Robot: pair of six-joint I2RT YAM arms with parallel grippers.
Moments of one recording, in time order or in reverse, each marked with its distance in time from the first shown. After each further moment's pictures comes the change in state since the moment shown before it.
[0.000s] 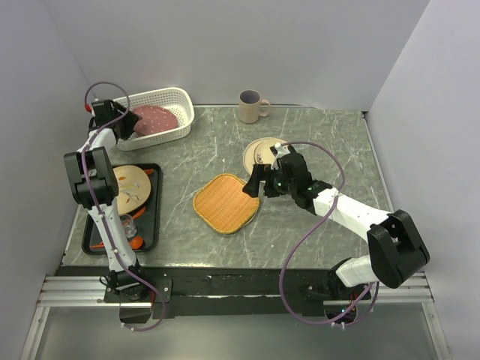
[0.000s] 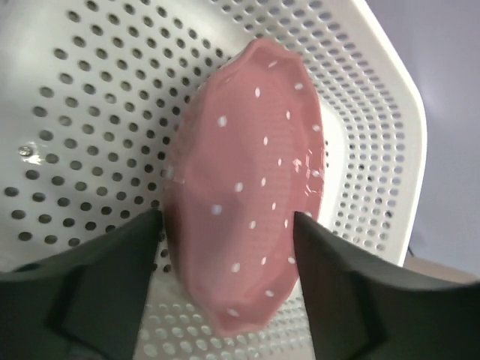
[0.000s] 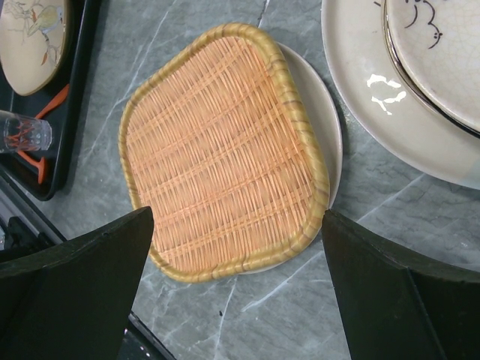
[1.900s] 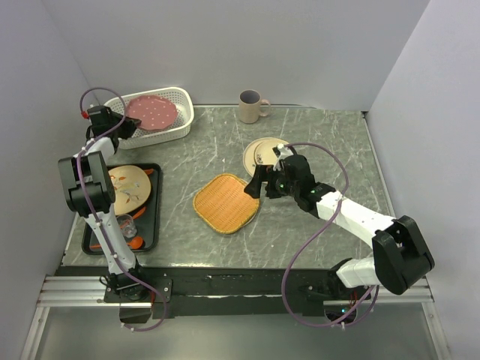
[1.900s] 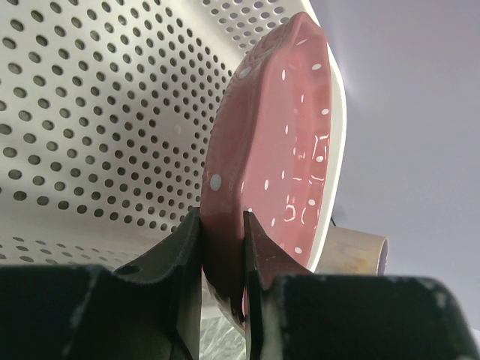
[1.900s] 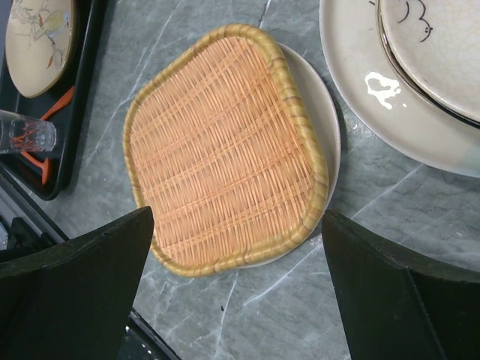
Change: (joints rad) left arm 0.019 -0.143 -0.238 0.217 0.104 -0.169; right arm 0.000 -0.049 -0.029 0.001 0.010 0.006
